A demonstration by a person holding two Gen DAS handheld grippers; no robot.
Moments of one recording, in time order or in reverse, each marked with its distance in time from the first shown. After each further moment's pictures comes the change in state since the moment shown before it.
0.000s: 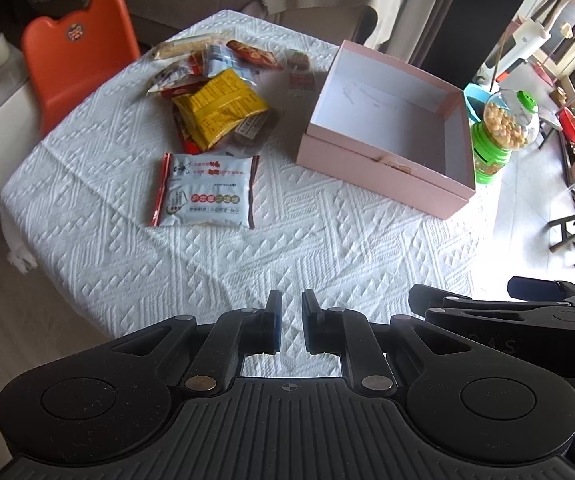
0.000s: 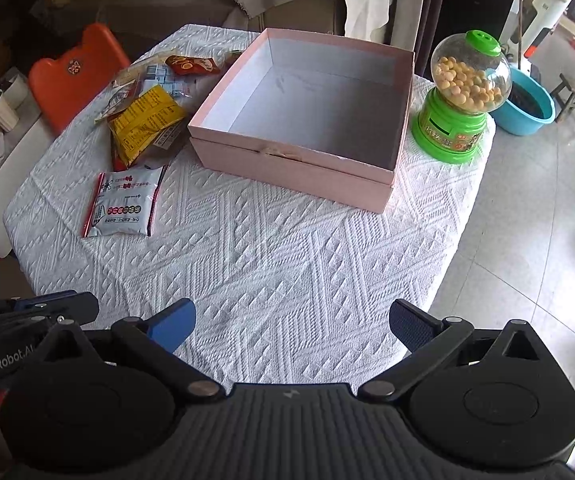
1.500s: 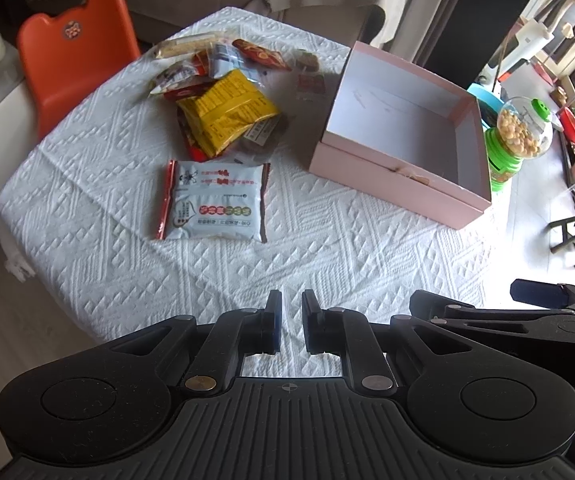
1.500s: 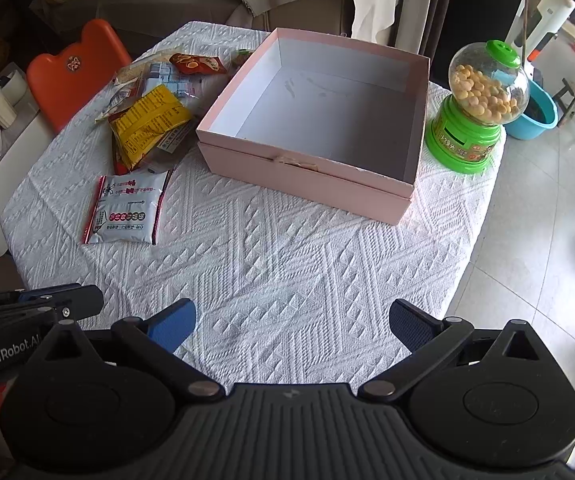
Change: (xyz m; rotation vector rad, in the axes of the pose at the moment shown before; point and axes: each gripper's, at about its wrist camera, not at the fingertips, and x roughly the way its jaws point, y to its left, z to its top) left arm 0.014 0.017 0.015 -0.003 0.011 -0.008; right arm 0.011 0.016 0.012 -0.011 0.006 -0.011
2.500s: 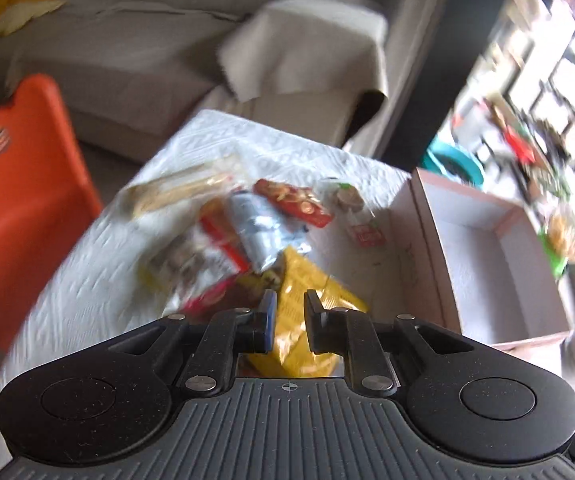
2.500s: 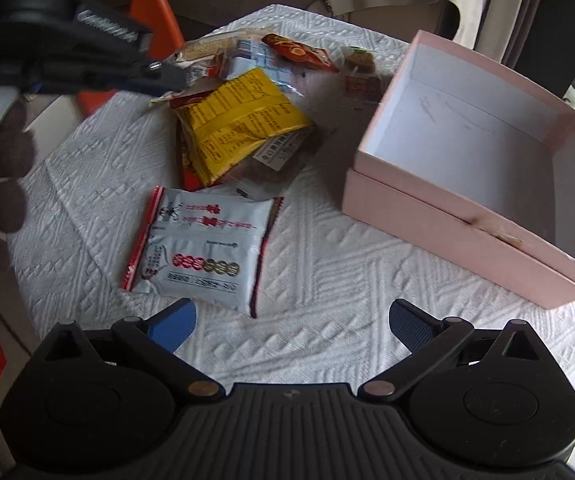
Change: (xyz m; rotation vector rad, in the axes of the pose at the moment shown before) left arm 0.104 0.097 0.171 0.251 -0.202 -0.168; right arm 0.094 0.110 0.036 -0.131 -0.035 0.064
